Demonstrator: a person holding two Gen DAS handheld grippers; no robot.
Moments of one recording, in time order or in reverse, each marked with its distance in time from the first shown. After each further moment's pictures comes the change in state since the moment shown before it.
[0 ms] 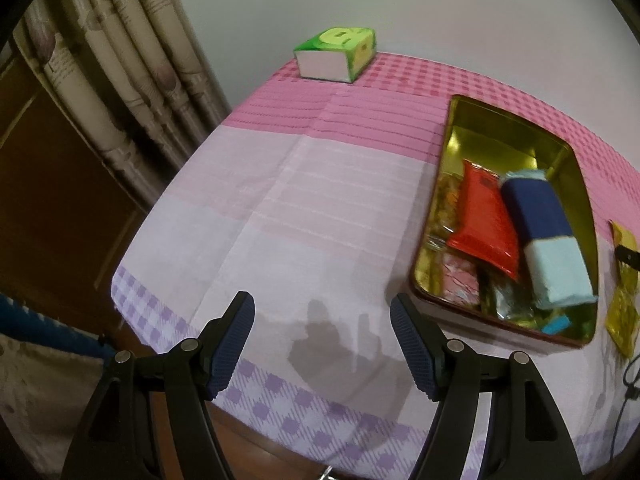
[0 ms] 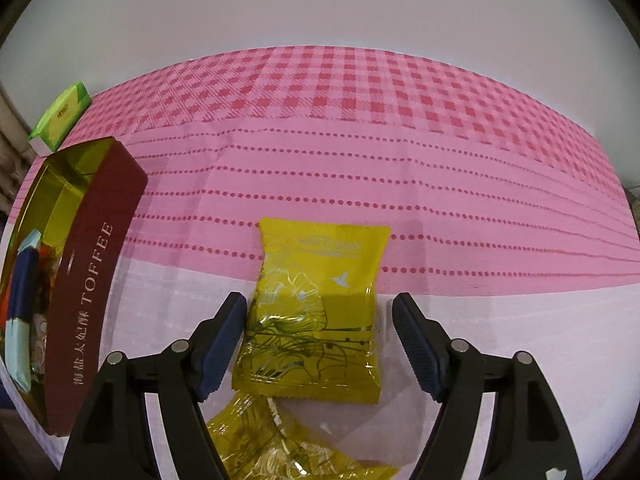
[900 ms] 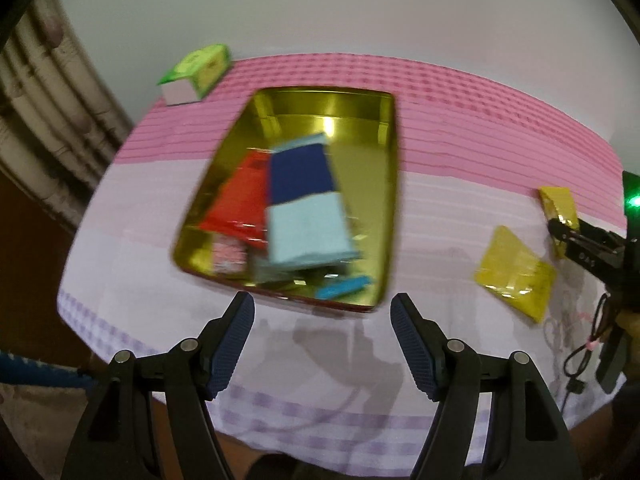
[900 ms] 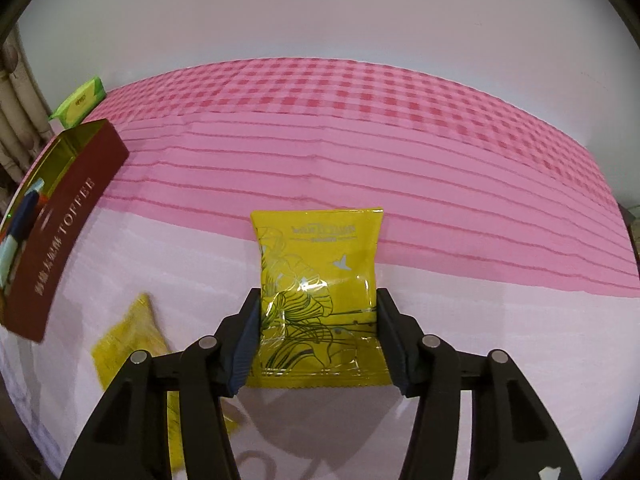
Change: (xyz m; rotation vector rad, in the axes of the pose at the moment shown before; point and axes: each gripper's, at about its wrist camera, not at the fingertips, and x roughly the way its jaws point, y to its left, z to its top) left arm -0.060 -0.159 -0.022 0.195 0.036 -0.185; right arm -0.023 -0.086 -0.044 -0.092 -0.105 0.030
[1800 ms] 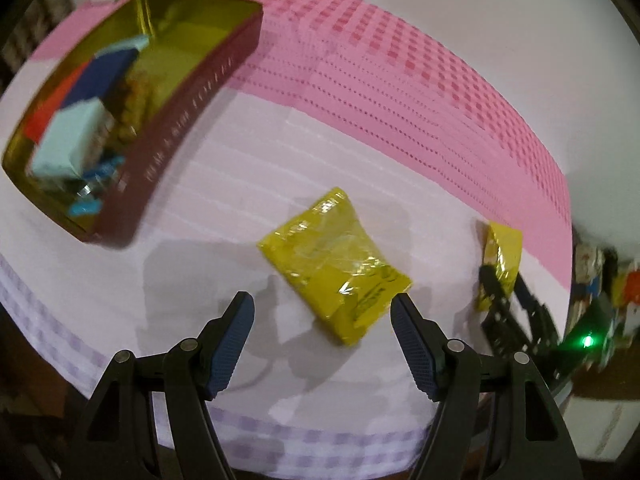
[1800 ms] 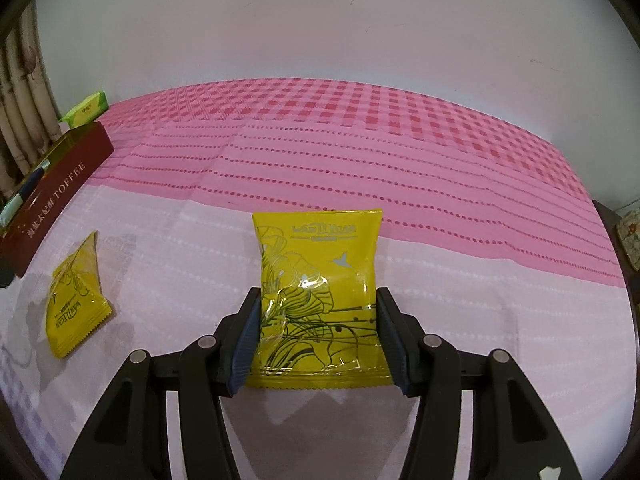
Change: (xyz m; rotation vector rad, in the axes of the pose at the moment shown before) left arm 0.043 -0.120 0.008 -0.292 0.250 -0.297; right arm -0.019 -0.082 -0.044 -0.029 -0.130 0.001
